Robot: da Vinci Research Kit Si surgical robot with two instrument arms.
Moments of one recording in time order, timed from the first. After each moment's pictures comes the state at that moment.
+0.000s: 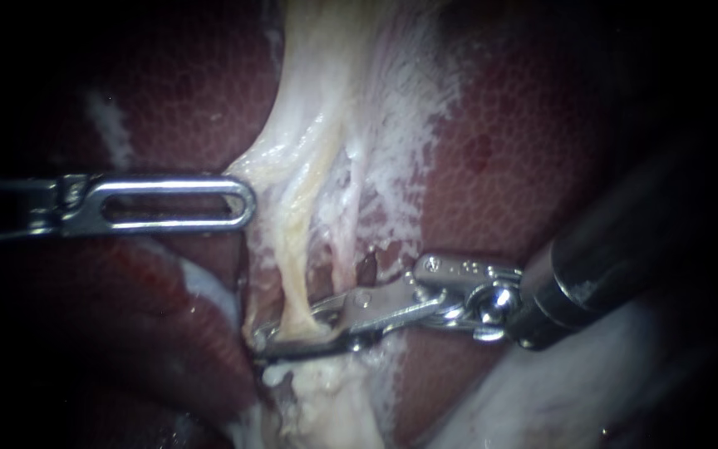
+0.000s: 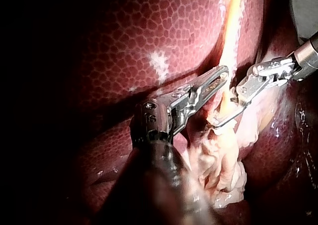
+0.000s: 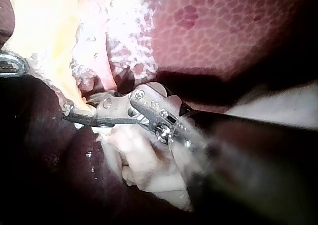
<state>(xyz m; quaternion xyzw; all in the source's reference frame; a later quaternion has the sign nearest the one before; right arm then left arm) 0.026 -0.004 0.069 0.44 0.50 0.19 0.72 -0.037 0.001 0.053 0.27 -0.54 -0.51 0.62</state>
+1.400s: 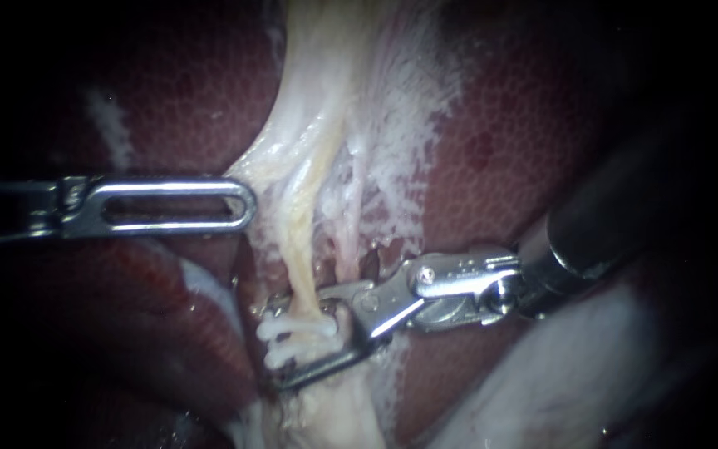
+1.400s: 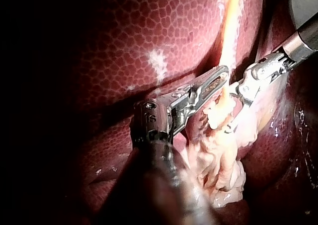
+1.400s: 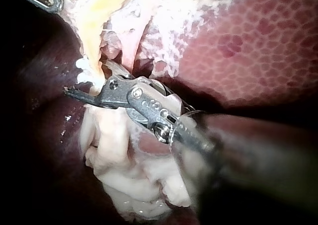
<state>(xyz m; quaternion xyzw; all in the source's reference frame) 0.027 -0.004 0.069 0.31 0.59 0.03 0.75 -0.037 0.000 0.052 0.27 -0.54 -0.51 0.62</state>
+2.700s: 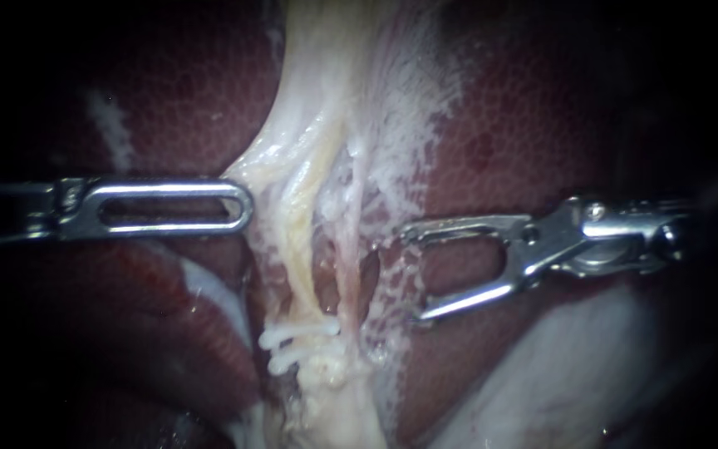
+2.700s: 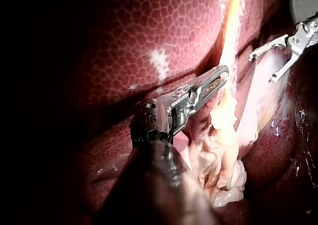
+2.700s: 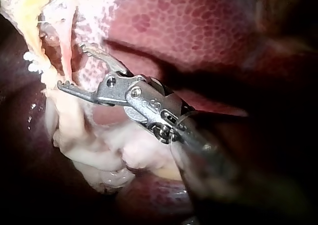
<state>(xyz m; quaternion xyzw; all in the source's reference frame) 0.010 0.004 0.061 0.28 0.58 0.11 0.76 -0.037 0.000 0.052 0.27 -0.54 -0.51 0.62</state>
